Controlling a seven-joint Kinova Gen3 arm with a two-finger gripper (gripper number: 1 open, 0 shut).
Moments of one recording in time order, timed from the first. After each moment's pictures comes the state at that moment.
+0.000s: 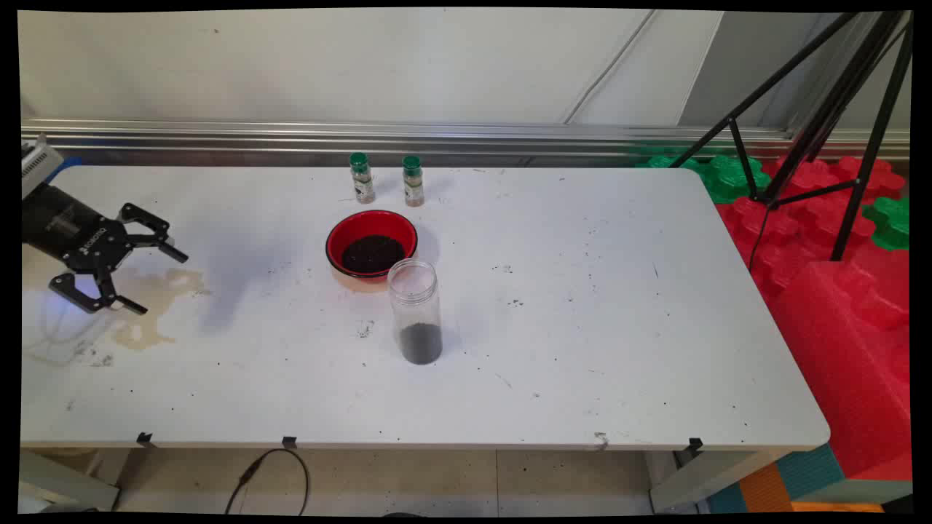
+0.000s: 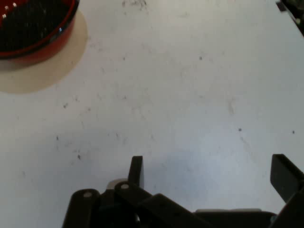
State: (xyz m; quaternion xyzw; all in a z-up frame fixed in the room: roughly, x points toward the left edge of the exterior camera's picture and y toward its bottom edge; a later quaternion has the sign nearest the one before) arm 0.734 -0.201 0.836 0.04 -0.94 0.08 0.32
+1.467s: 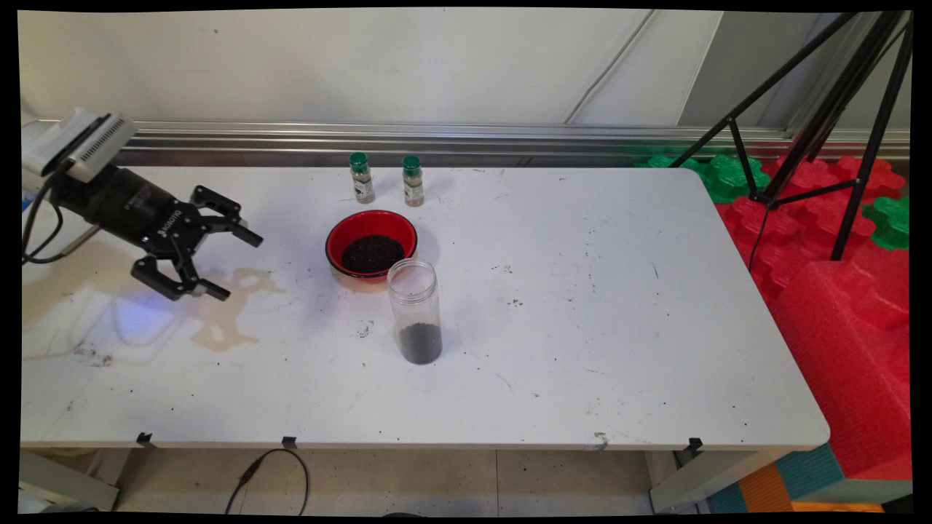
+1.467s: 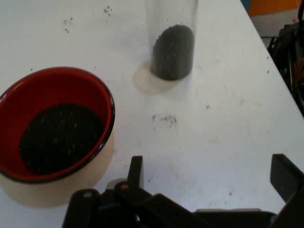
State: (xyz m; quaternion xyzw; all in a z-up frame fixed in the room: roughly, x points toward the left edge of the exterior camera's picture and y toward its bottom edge) arm 0.633 -0.237 0.855 0.09 -0.92 0.08 0.39
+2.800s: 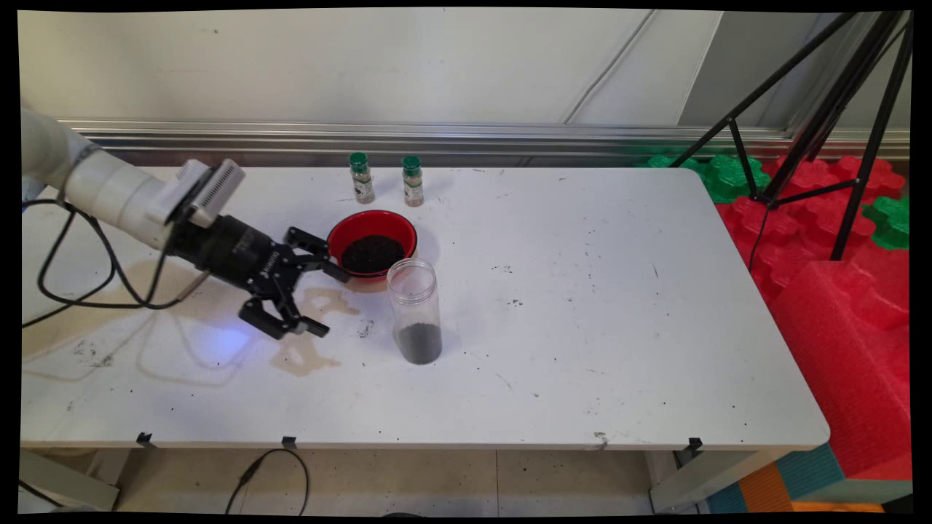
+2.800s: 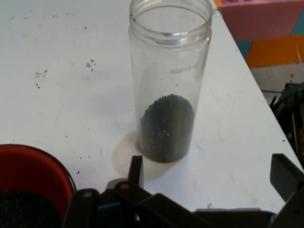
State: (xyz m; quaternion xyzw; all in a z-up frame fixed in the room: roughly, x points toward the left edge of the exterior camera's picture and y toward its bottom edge) arm 0.527 -0.258 0.794 0.11 -0.89 0.06 0.44
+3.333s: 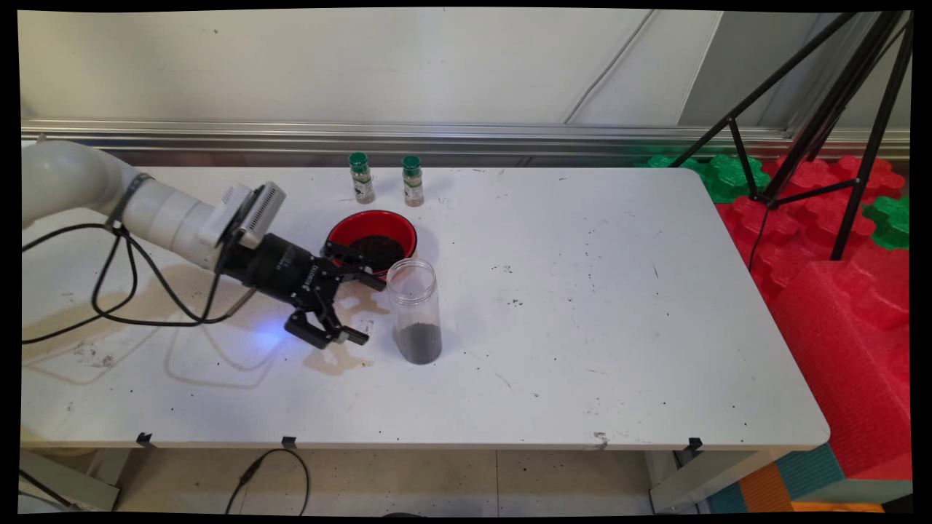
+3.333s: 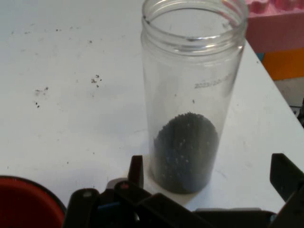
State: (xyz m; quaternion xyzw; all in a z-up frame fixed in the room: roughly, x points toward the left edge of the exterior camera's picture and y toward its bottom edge) arm 0.496 -0.276 0.754 0.10 -0.88 0.08 0.47
